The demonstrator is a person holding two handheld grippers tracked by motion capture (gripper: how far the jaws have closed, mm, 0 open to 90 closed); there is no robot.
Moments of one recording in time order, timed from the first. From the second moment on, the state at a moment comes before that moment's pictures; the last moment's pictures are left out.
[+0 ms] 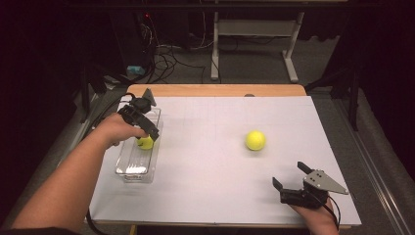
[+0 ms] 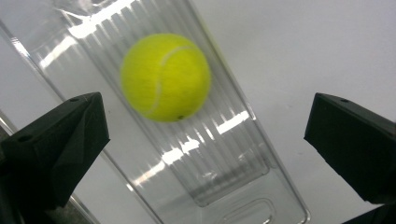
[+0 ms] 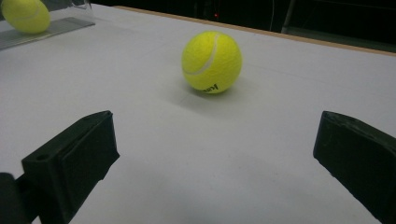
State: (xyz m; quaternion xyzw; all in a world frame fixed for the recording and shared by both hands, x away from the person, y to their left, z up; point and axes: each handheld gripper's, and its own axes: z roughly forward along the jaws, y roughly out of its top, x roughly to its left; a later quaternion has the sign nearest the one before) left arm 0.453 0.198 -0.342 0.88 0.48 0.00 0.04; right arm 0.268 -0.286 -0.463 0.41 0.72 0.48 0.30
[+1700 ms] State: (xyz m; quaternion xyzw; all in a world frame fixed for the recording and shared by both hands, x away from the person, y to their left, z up) left arm 0.392 0.072 -0.387 0.94 0.34 -0.04 0.06; right arm 0.397 -0.221 -0.456 0.45 0.75 0.41 0.25
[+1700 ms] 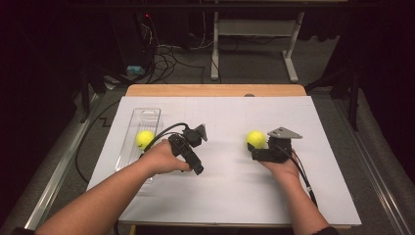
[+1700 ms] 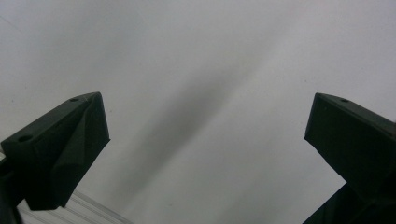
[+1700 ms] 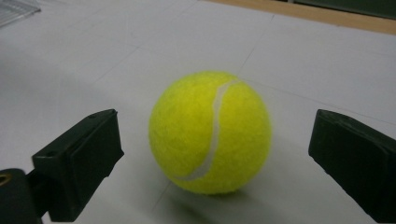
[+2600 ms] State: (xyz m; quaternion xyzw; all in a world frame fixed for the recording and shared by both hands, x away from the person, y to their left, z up) left arm 0.389 0.070 -0.384 0.94 0.34 -0.04 0.06; right arm 0.358 -0.231 -0.448 0.43 0.76 0.42 0.25
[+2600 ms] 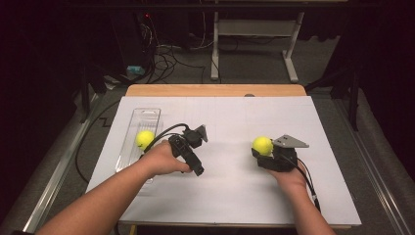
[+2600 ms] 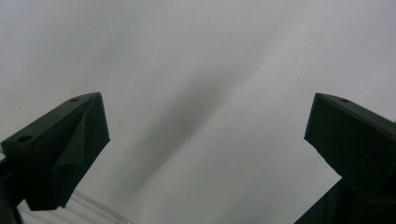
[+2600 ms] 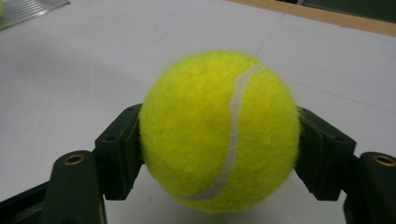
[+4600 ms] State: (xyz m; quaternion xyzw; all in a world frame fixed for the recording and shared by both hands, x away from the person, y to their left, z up) left arm 0.381 0.073 -0.362 0.94 0.33 -0.04 0.08; right arm 0.291 -0.171 -0.466 0.34 0.79 0.46 0.20
